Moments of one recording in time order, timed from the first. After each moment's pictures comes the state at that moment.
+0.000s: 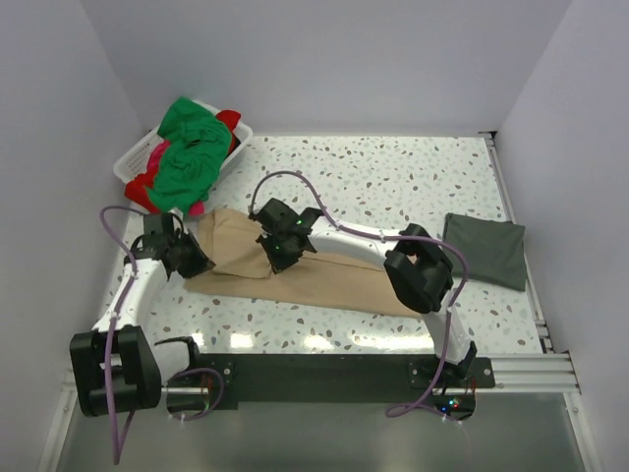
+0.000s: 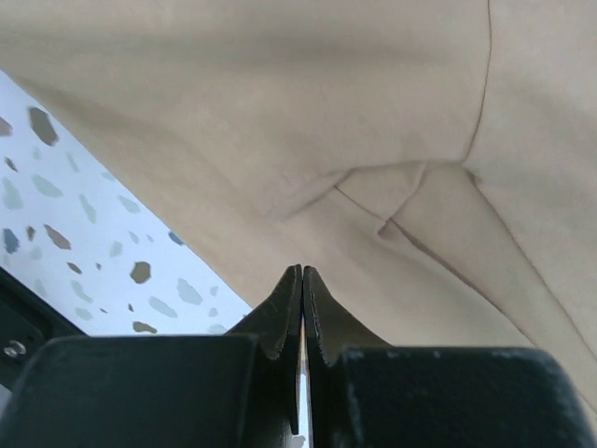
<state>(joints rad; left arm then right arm) 0.16 1.16 0.67 -0.52 0.26 -0.47 0.97 2.11 1.69 -0.63 -0.08 0.37</state>
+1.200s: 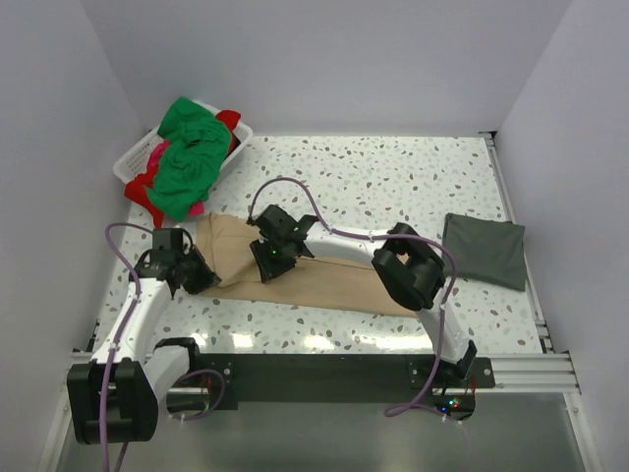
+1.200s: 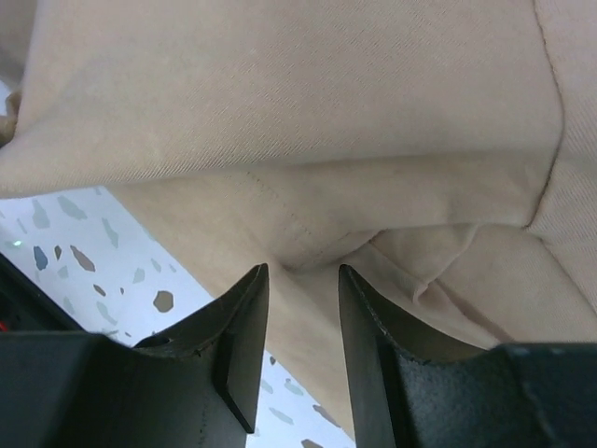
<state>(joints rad) 0.06 0.98 0.56 -0.62 0.21 -0.59 0.97 2.16 1.63 -0.50 -0.18 0.43</state>
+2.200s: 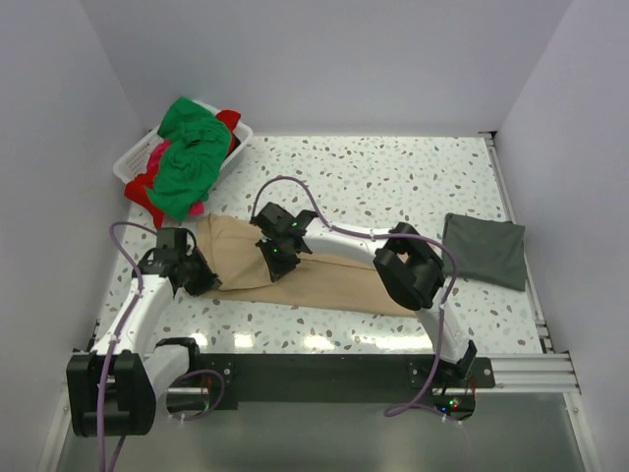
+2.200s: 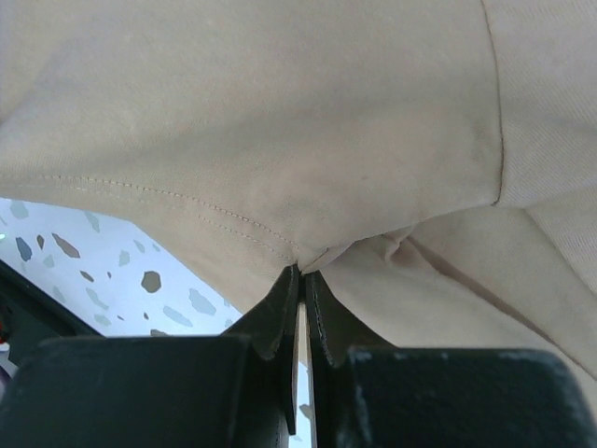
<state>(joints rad) 0.04 1.02 0.56 -0.63 0.18 -0.59 0.97 2.18 1.70 -0.64 -0.14 0.45</state>
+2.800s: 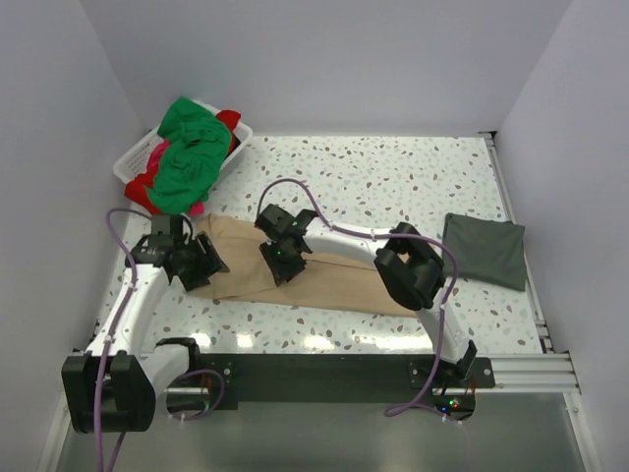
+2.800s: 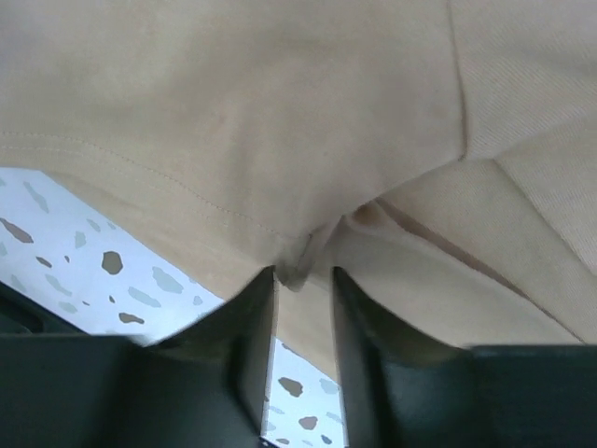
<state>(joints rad) 0.04 1.04 0.68 -0.77 0.19 -0.55 0.97 2.17 1.70 -0.74 -0.11 0.45</state>
